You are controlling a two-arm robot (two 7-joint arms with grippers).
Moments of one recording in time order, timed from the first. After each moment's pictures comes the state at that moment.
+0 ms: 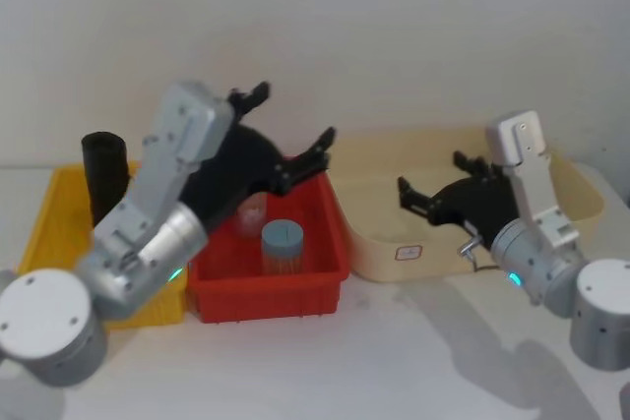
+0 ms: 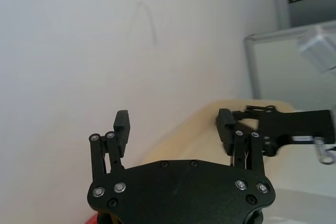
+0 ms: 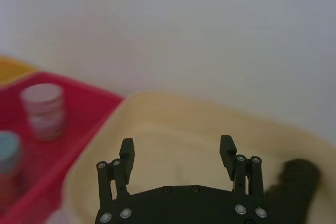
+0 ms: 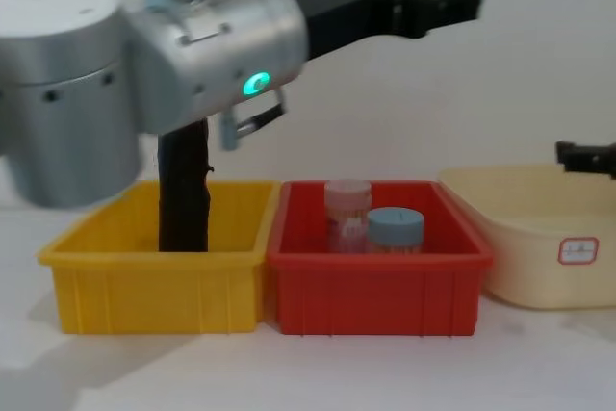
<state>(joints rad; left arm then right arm) -0.49 0.18 0.53 -1.53 -0.19 -0.08 -0.32 0.35 0.33 -0.18 -1.42 0.14 0.15 0.24</state>
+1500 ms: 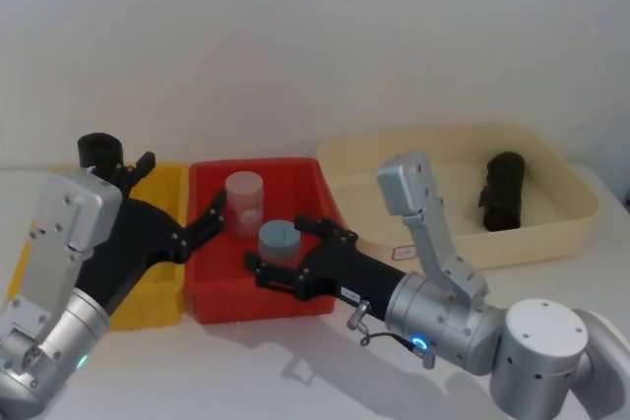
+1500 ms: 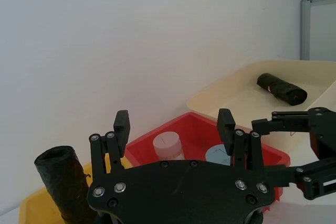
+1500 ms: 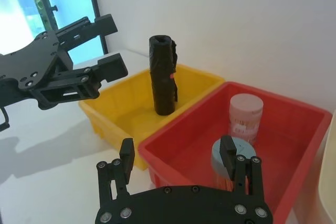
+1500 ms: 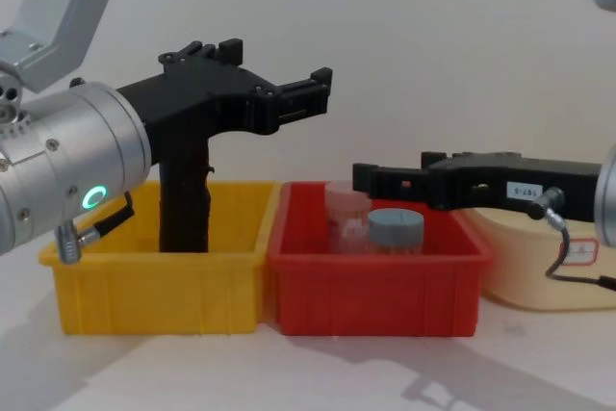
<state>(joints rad) -0.24 0.30 0.41 -1.68 -0.17 -0.08 -0.19 0.25 0.28 -0.33 -1.61 0.32 0.26 0.48</state>
